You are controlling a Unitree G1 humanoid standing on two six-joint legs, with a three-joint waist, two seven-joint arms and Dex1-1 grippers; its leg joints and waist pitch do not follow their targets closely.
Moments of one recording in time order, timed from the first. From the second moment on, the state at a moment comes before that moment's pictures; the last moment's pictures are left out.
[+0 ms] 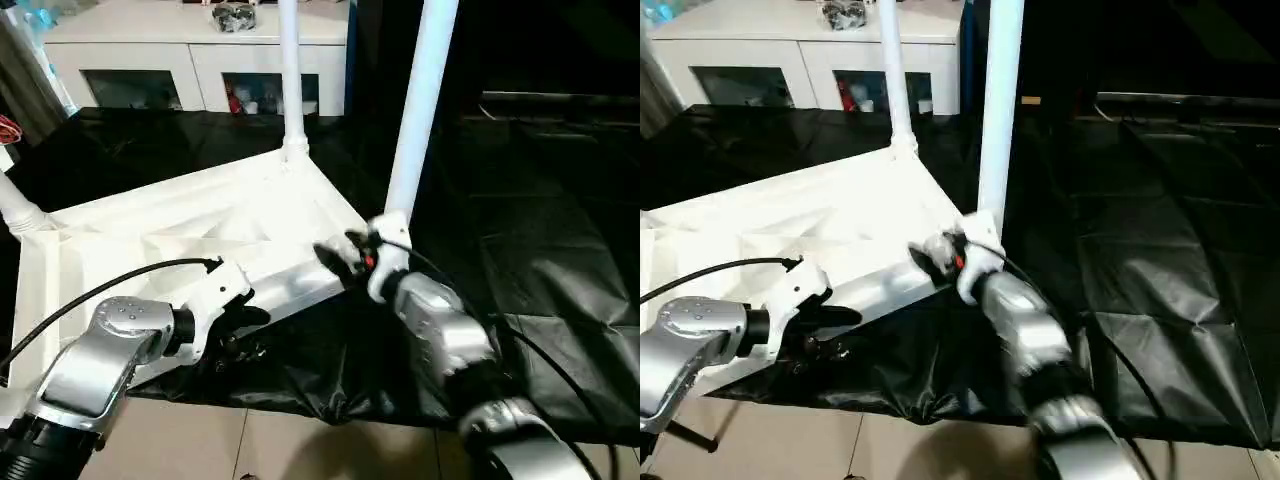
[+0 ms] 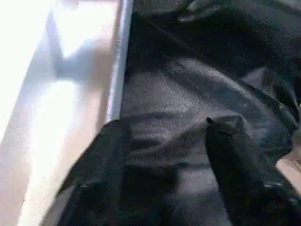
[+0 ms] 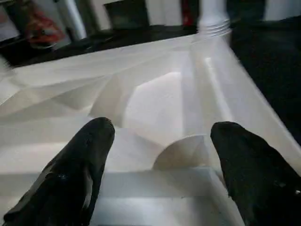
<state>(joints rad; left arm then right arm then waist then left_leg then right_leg) -0.25 0.57 -0.19 -0.11 -0.11 0.68 -0.99 -0.65 0.05 0.00 0.81 0.18 0.02 0.36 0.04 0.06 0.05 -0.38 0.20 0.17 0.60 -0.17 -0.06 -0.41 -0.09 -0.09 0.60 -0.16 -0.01</state>
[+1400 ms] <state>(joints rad) -0.20 0.37 -0.03 0.05 -0.25 0.32 -0.81 -0.75 -0.30 -0.24 1.10 0.23 -0.19 0.32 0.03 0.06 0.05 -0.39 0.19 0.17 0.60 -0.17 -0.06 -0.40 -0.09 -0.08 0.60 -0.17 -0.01</state>
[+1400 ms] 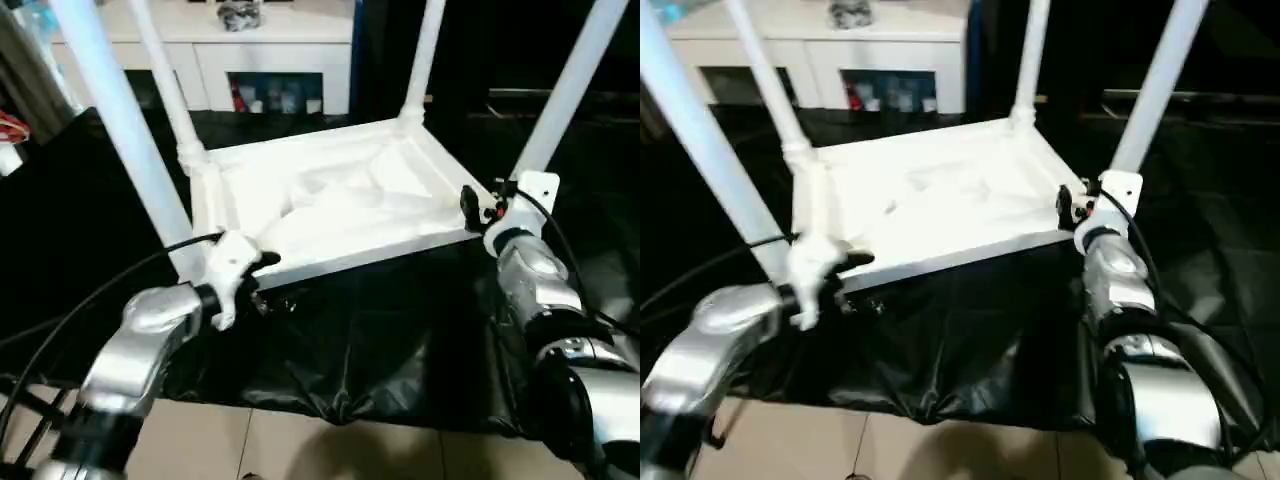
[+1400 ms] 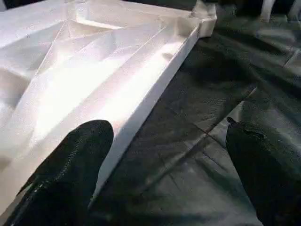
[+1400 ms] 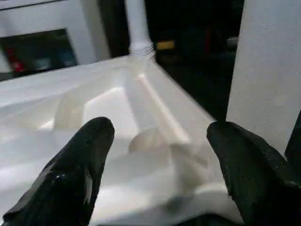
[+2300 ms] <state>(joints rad) -0.17 0.36 0.26 0.15 -0.37 0.09 -0.71 -0.47 -0.30 -0.12 0.73 0.19 0.02 0.46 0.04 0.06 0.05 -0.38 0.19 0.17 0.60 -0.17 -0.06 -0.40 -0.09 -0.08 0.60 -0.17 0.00</state>
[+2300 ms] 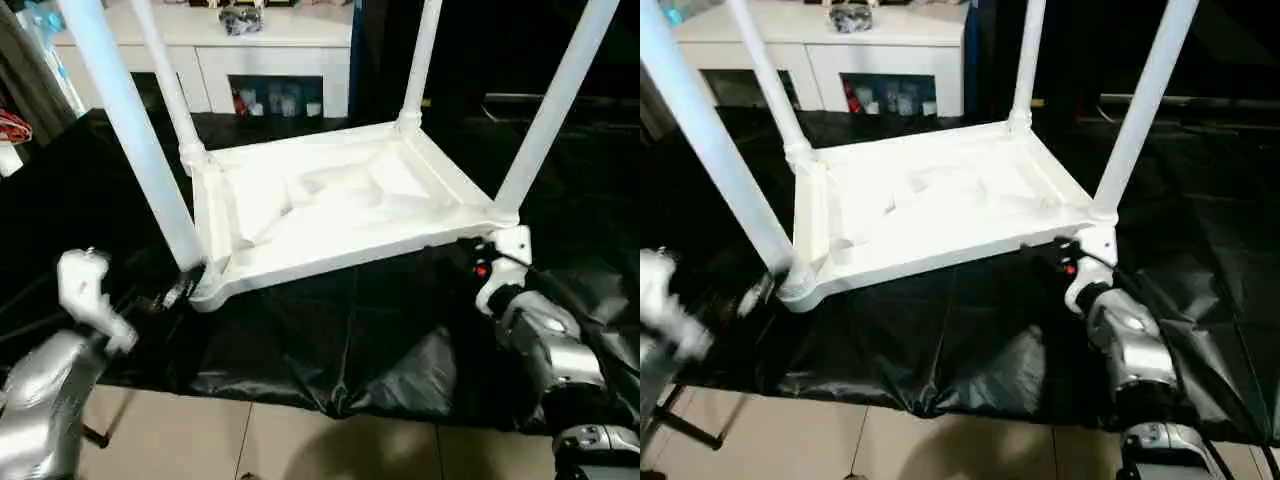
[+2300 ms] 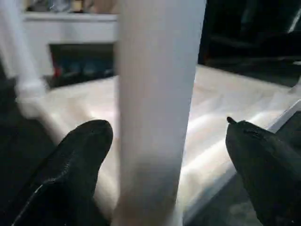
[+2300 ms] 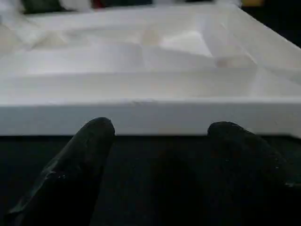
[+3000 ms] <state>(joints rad) -0.26 0.52 0.12 0.12 -0.54 0.38 -1.10 -0.57 -0.26 -0.04 0.89 0.08 0.01 0.40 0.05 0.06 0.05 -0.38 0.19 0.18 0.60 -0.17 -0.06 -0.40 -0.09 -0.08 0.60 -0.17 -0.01</state>
